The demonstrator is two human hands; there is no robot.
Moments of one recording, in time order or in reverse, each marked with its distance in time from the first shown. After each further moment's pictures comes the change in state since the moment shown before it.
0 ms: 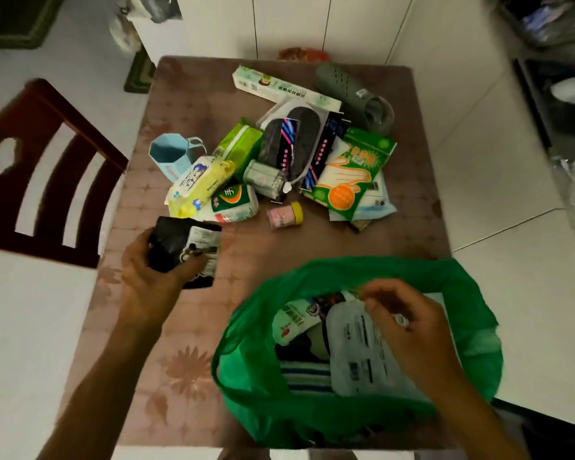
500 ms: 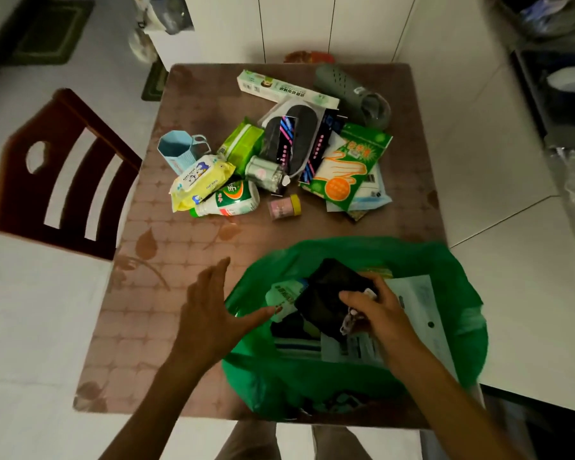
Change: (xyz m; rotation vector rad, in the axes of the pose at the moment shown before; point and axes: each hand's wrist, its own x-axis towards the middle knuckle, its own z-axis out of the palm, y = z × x) left_hand -0.081 -0.037 0.027 0.670 -0.366 0.247; right_hand -0.004 0.026 0.011 0.557 -0.137 0.579
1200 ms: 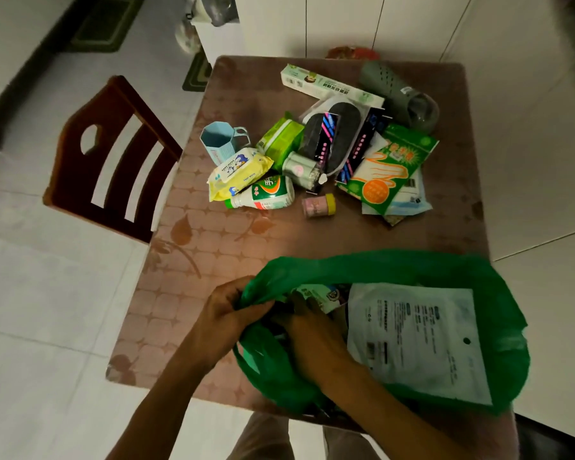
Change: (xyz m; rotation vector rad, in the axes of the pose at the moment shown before) left_hand -0.017 -0.013 -0.022 -0.948 -0.138 -0.034; right_hand 0.005 0.039 0.117 -1.458 -0.331 -0.584
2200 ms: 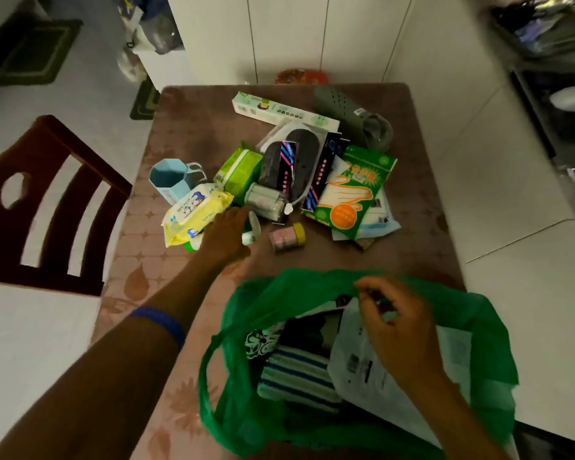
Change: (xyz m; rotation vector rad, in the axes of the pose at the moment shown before) left_hand 0.254 0.011 -0.009 1.375 -0.004 0.129; right_hand -0.015 0.093 -0.074 0.548 0.835 0.237
